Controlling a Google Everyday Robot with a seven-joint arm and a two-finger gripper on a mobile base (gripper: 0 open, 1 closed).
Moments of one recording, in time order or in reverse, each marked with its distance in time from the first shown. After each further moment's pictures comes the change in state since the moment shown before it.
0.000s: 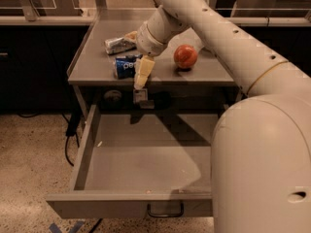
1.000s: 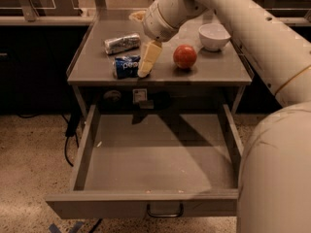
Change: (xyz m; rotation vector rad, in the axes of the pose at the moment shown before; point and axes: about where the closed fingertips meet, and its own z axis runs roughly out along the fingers) arm -0.028 -0.003 -0.064 0.103 -0.036 -0.011
